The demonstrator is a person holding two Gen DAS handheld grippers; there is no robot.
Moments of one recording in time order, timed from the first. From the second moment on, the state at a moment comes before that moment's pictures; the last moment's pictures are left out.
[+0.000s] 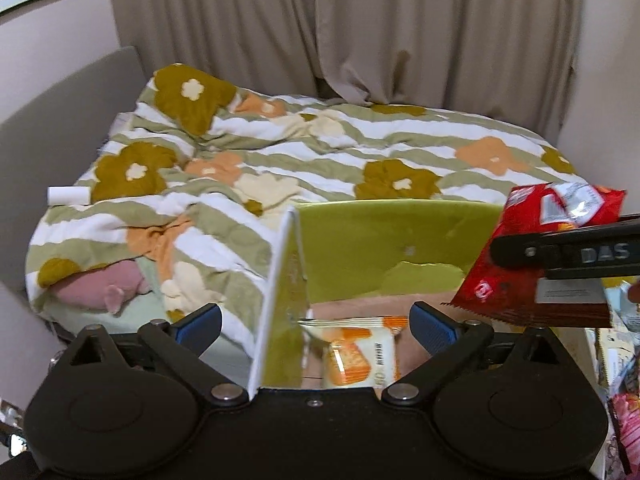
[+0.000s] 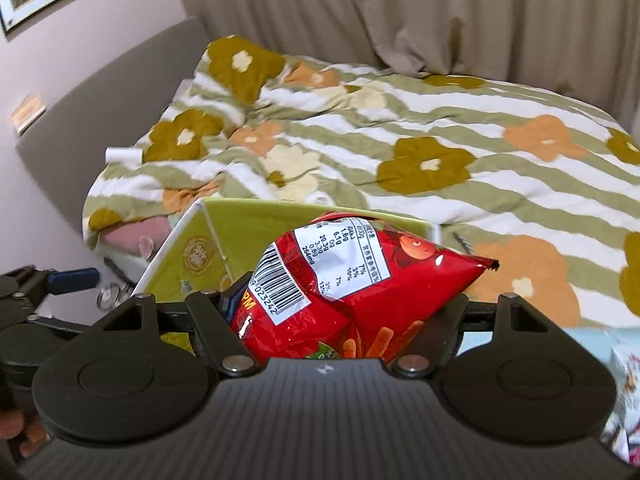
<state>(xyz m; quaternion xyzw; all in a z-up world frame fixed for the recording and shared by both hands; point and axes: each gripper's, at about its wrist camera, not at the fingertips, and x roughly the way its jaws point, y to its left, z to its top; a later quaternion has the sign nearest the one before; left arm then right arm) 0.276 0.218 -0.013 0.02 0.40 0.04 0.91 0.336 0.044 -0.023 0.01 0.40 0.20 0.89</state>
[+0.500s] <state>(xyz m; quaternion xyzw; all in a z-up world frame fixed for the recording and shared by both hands) 0.264 0.228 -0.022 -0.01 0.39 0.09 0.92 0.366 0.071 -0.059 -0.02 0.43 0.22 0.87</state>
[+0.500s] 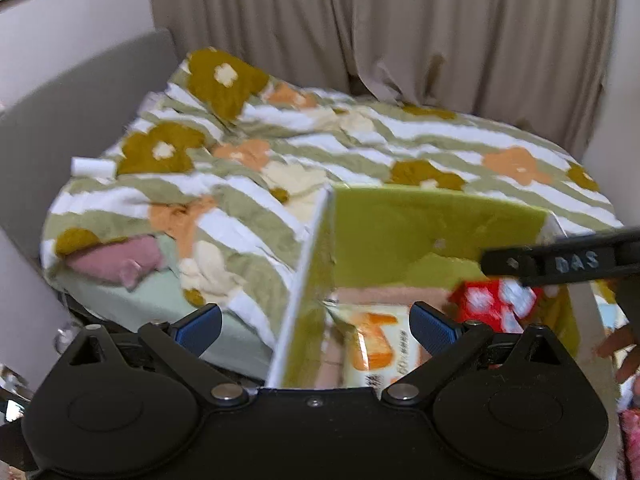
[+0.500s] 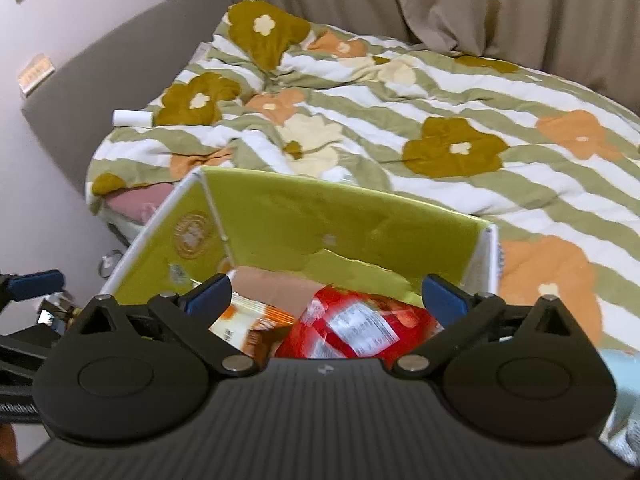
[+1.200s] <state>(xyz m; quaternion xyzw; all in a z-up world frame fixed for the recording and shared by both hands) 0.241 0.215 0.021 0.00 0.34 0.03 0.94 0.290 0.023 0.001 0.02 0.37 0.15 0.92</state>
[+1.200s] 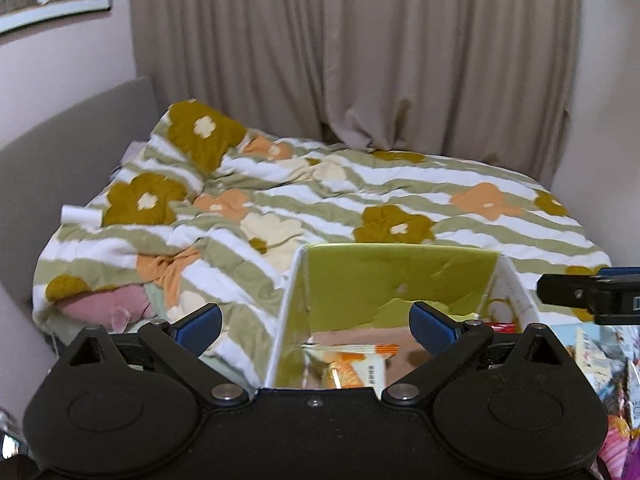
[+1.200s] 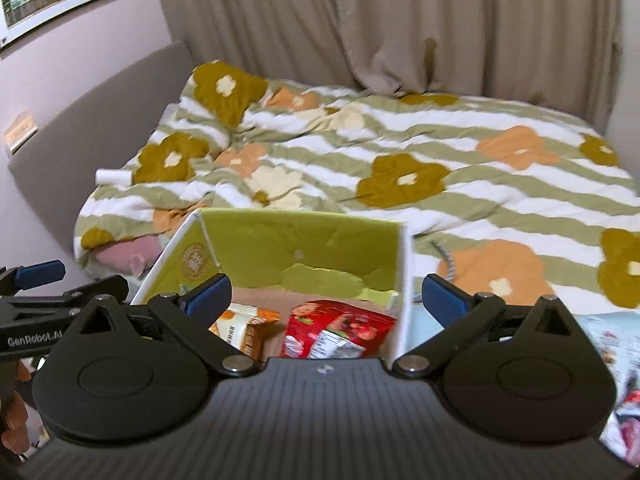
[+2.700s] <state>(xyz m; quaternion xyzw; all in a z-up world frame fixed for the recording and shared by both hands) 0.089 -0.130 -0.100 0.00 0.44 -0.17 0.88 0.094 -0.334 -0.086 0.01 0.38 0.07 0.92</state>
